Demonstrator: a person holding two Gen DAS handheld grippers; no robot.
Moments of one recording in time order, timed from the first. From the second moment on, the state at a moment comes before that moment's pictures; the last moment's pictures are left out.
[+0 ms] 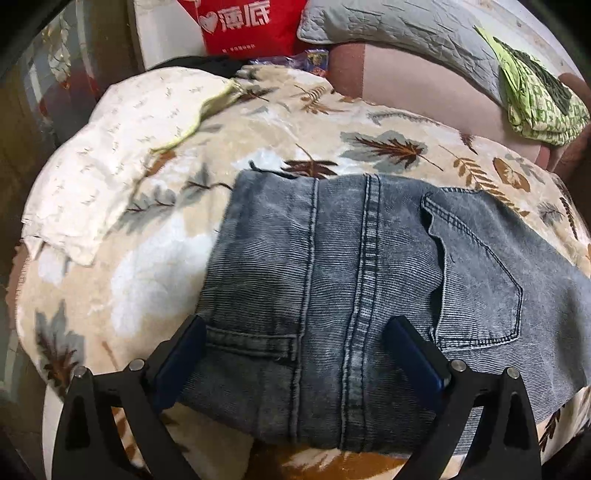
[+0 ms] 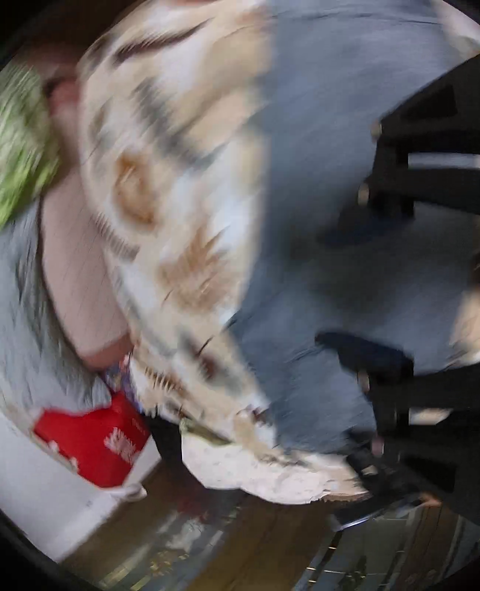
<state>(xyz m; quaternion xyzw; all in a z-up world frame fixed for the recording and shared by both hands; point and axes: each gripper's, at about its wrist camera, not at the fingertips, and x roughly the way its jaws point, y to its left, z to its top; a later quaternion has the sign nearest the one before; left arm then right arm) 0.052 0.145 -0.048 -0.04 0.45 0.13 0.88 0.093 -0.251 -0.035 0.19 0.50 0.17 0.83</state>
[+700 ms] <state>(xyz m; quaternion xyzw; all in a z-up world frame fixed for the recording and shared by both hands) 0.075 -0.074 -0.019 0.03 0.45 -0.04 0.89 0.008 -0.460 -0.085 0.47 0.36 0.07 0.80</state>
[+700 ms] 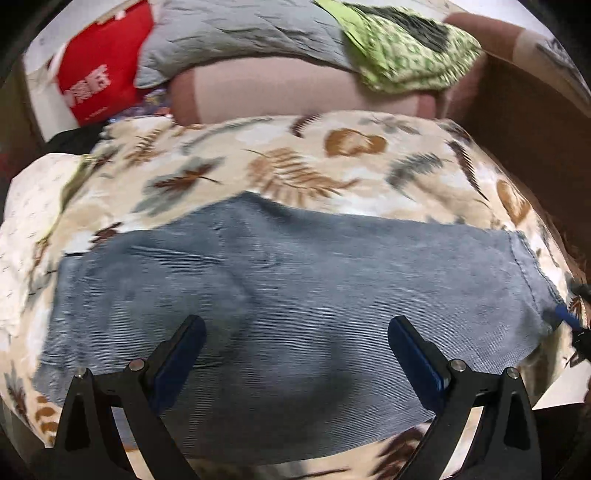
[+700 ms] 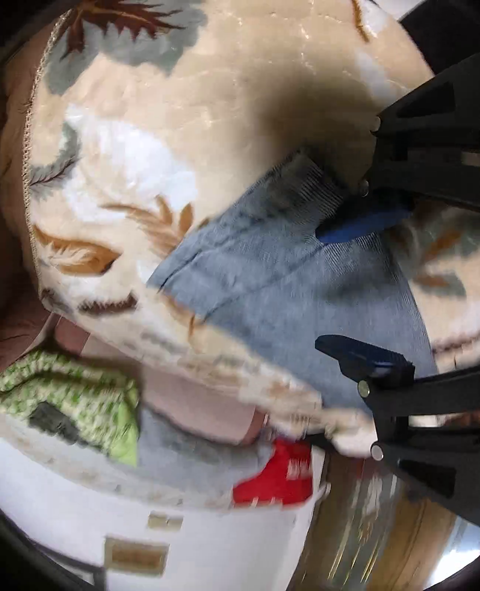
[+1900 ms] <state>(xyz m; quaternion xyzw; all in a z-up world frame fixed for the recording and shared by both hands) 0.122 -0.181 -0.083 0.10 0.53 -0.07 0.84 0.030 -0.462 -0.060 0.36 0.42 -0.05 0.83</state>
